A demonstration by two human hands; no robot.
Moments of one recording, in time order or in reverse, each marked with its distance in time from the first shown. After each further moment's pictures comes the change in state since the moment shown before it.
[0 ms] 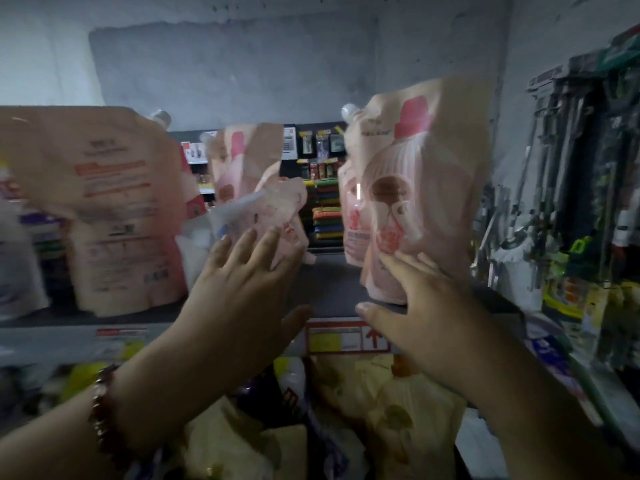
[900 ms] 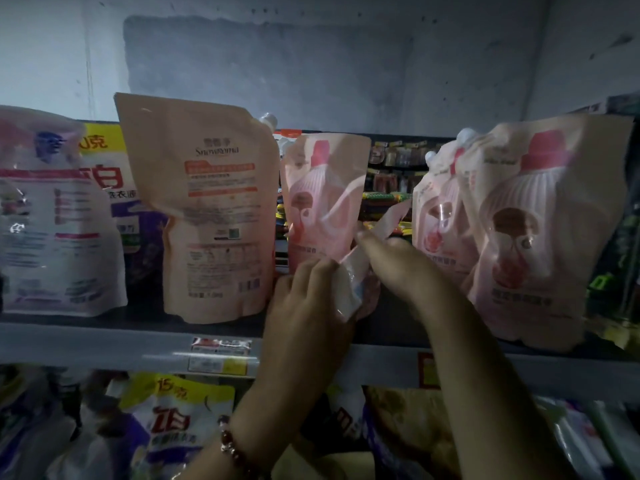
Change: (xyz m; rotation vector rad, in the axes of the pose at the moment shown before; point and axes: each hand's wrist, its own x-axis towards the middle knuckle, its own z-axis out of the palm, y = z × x) left_hand -0.003 -0.064 0.090 -0.736 0.510 -0.179; right_hand 0.114 -0.132 0.077 0.415 -0.099 0.320
